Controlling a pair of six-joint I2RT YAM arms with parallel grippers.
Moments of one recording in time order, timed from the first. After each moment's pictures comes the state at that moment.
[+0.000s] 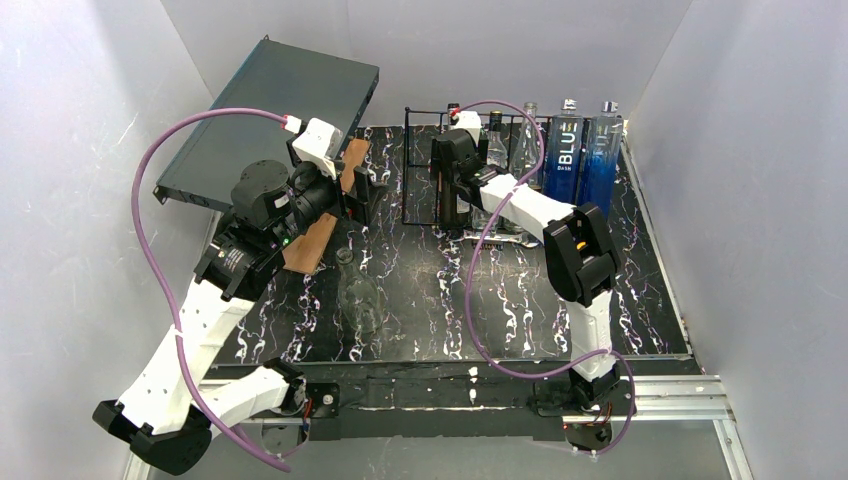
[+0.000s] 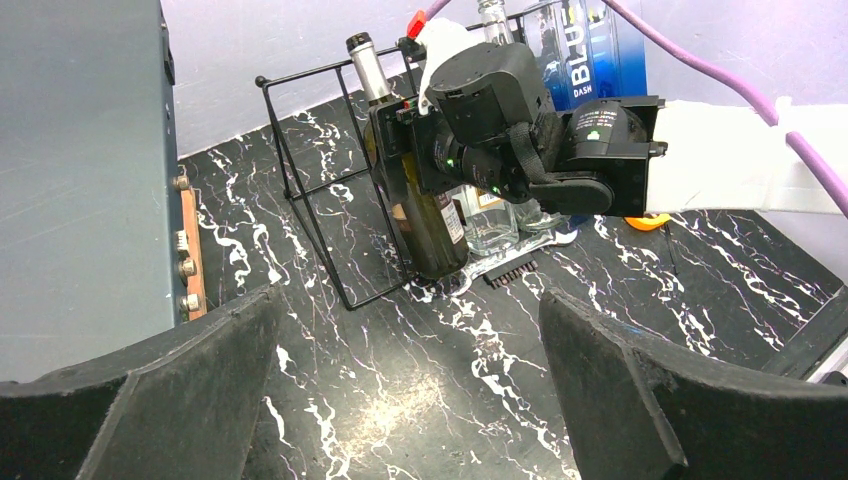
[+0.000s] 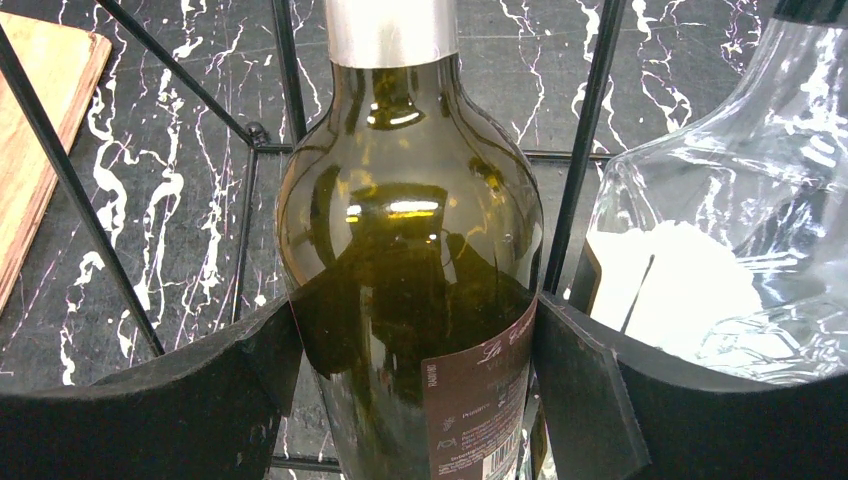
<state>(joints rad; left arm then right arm) -0.53 1.00 1.32 -0.47 0.06 -0.06 0.62 2.06 1.64 -0.13 0.47 0.36</state>
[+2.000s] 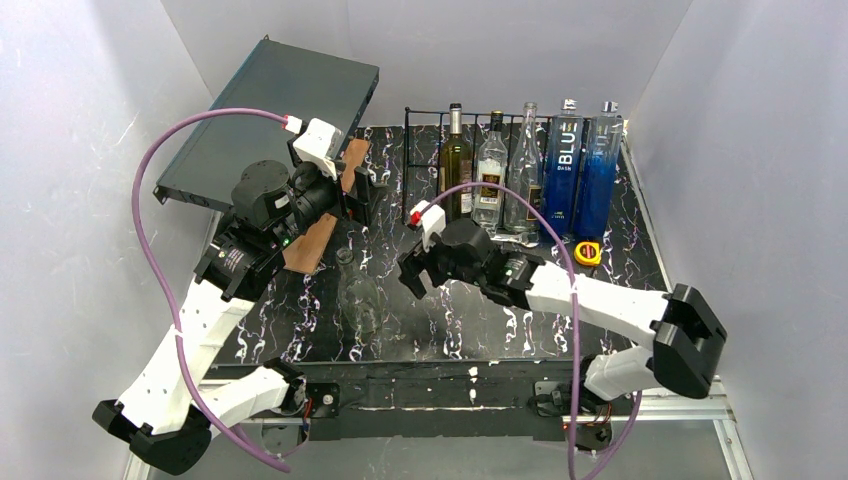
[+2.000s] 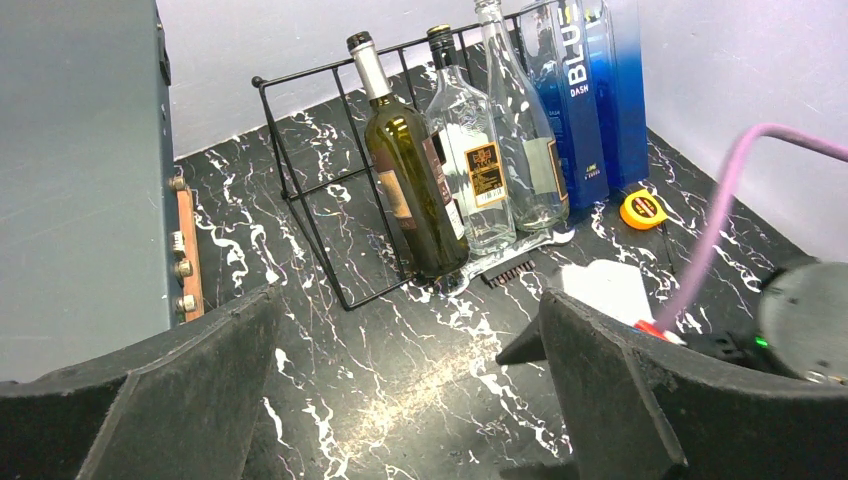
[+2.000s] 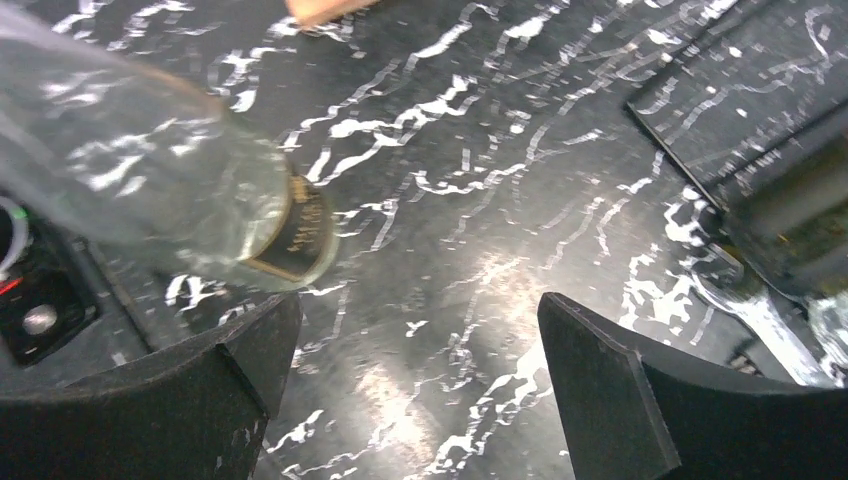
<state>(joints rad) -0.54 1.00 1.32 -0.47 0.06 -0.06 1.01 1.39 0.98 -0.09 0.06 0.12</state>
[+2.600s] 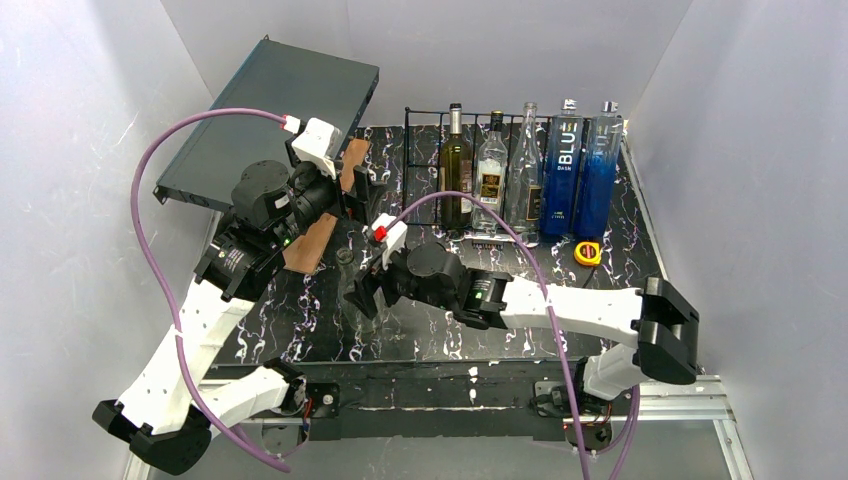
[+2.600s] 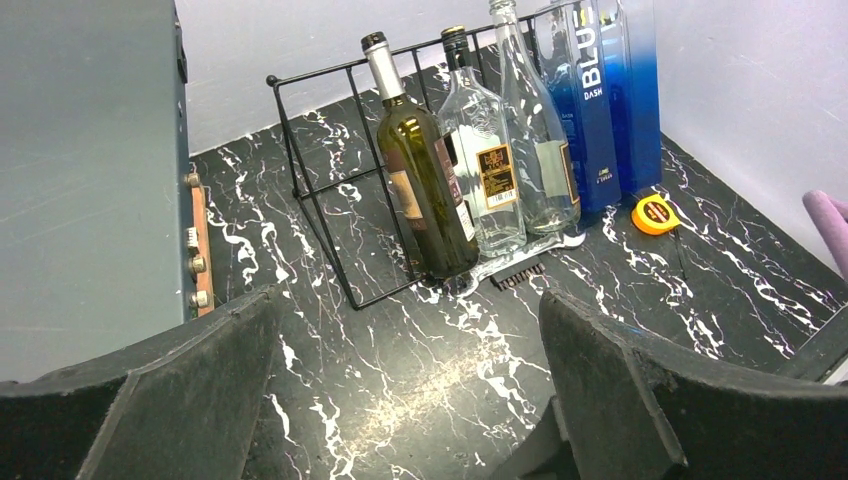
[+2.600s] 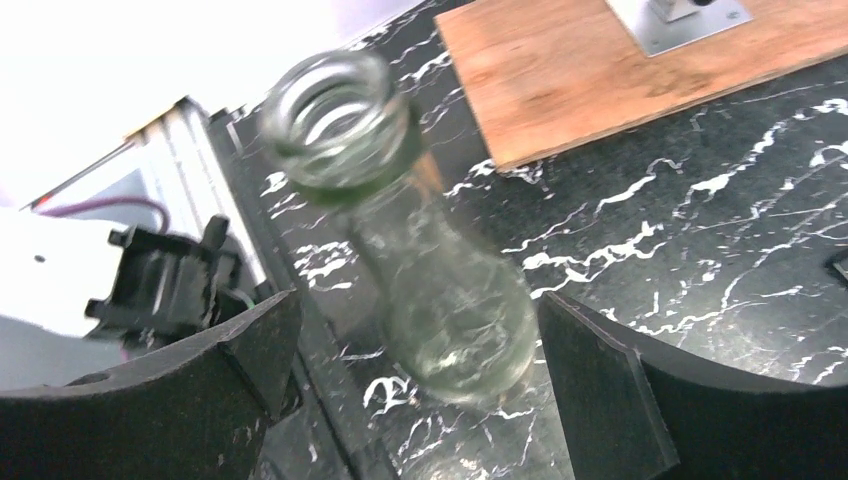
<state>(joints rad) -0.54 1.00 1.32 -0.47 0.04 -0.06 1.27 1.46 1.08 0.15 0.09 0.25</state>
